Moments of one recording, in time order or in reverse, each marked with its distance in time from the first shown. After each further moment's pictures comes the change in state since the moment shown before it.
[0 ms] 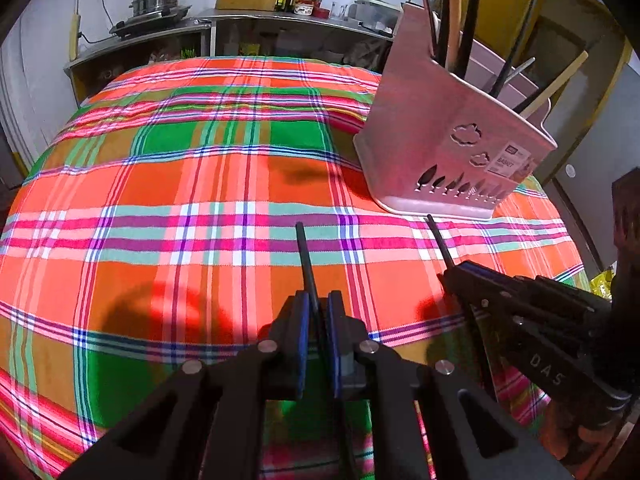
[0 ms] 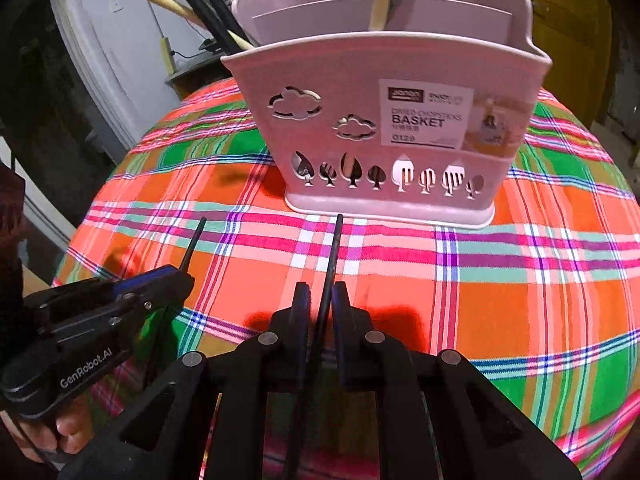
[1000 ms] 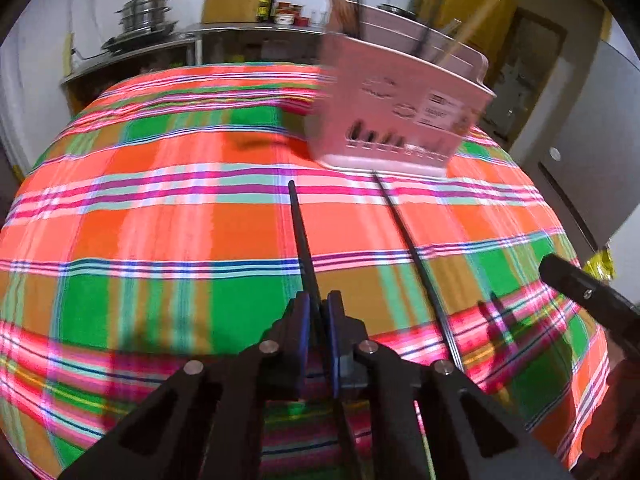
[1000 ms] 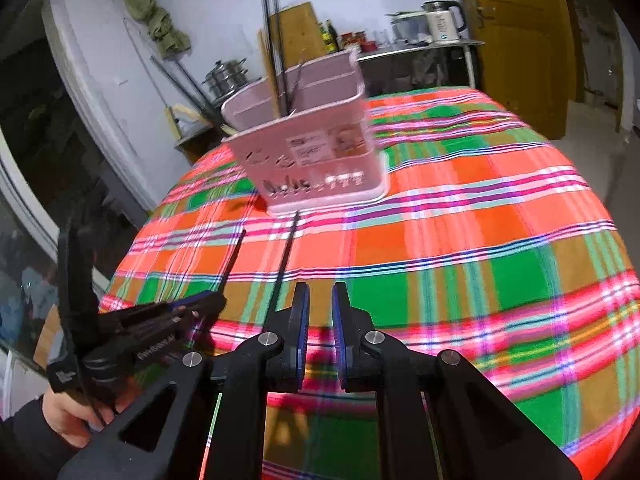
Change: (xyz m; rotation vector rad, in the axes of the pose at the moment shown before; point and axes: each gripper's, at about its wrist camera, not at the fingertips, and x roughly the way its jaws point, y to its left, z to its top) left arm -0.023 -0.032 -0.049 0.034 -0.044 -0.009; right arm -0.105 -0.054 -0.066 0.134 -0.188 0.085
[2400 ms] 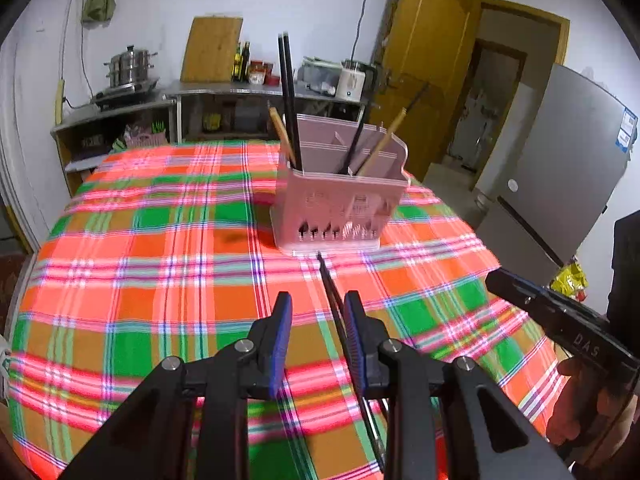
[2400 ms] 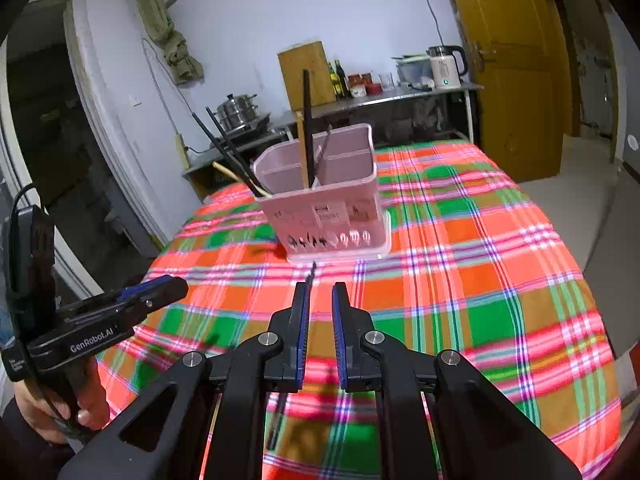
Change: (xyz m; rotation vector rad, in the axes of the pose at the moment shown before) left arm -0.085 -0.025 0.022 0.067 -0.174 -0.092; right arm -0.058 0.015 0.017 -0.032 -0.141 -0.020
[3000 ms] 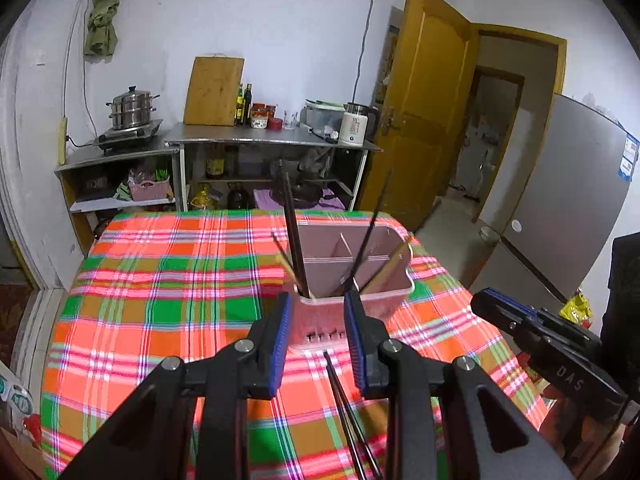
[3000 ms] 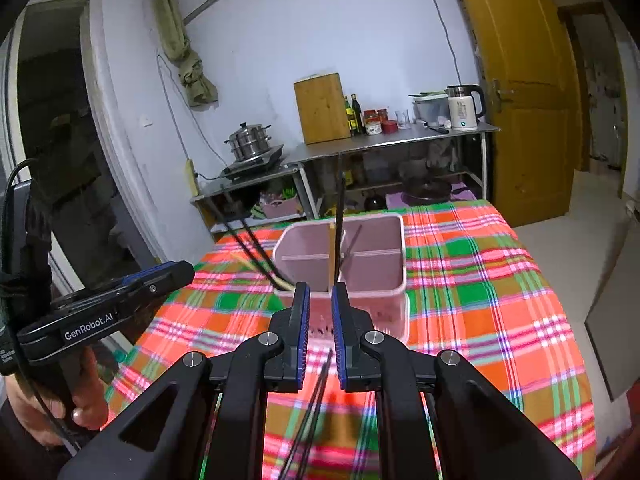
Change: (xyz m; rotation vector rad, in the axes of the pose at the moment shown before) left arm -0.018 0.005 0.092 0.016 -0.132 0.016; right arm 0.010 0.028 0.079 -0.060 -0.103 0.018
